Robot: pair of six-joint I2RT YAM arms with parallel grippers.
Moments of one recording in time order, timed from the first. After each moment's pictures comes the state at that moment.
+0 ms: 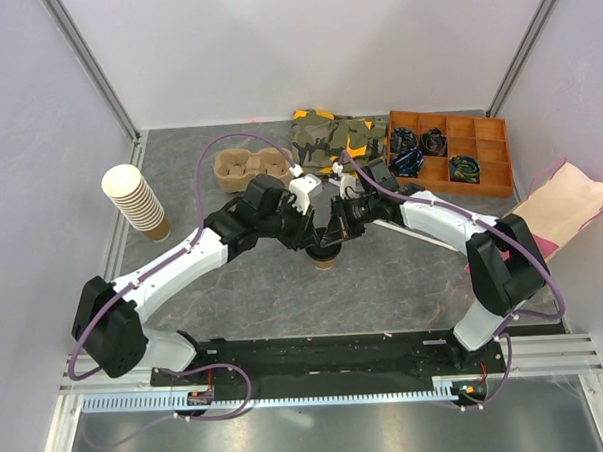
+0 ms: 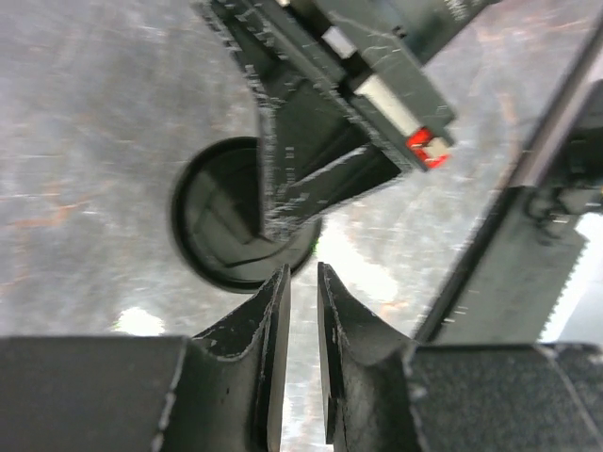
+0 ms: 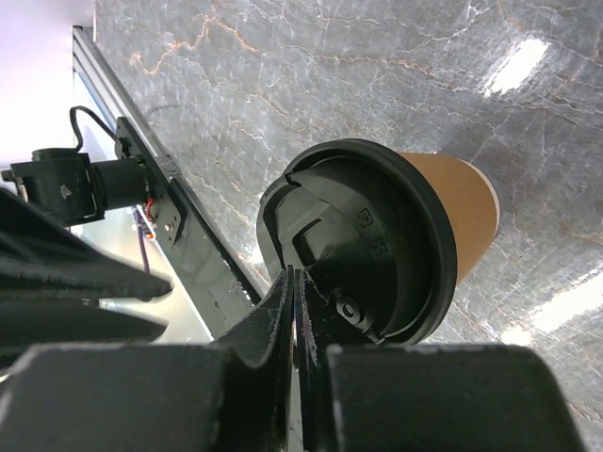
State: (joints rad) left arm -0.71 1.38 1.05 -0.34 0.36 -0.11; right arm 0.50 1.66 1.11 -0.35 -0.71 0.38
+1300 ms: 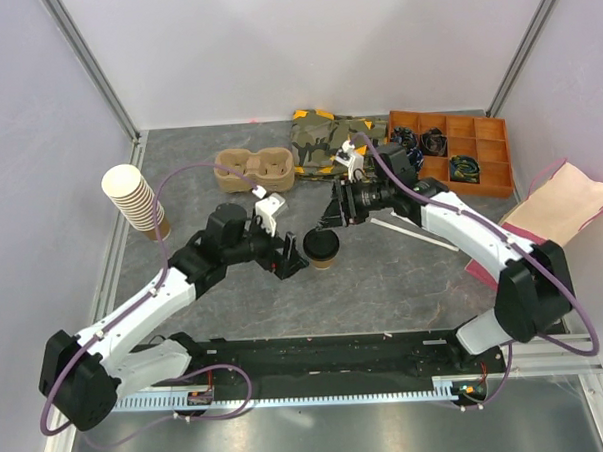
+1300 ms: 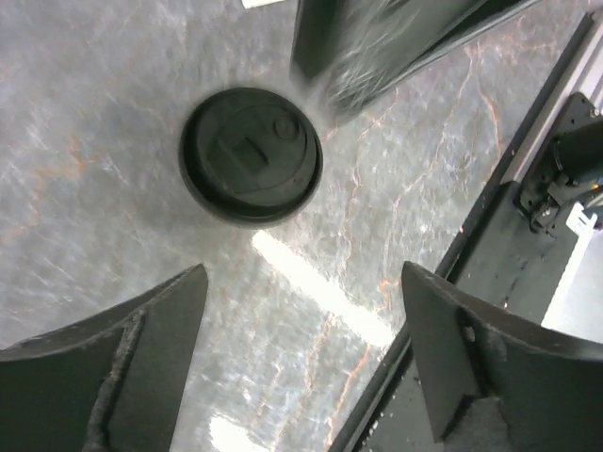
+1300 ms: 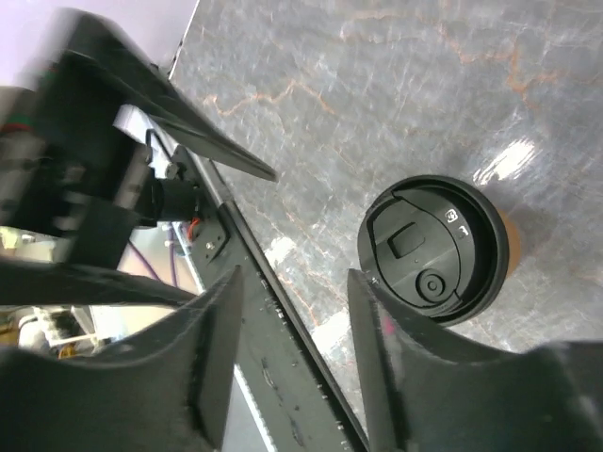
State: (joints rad) left arm -0.63 1.07 0.77 -0.22 0.39 -0.14; right arm 0.49 1.51 1.15 -0.33 -0.76 0.40
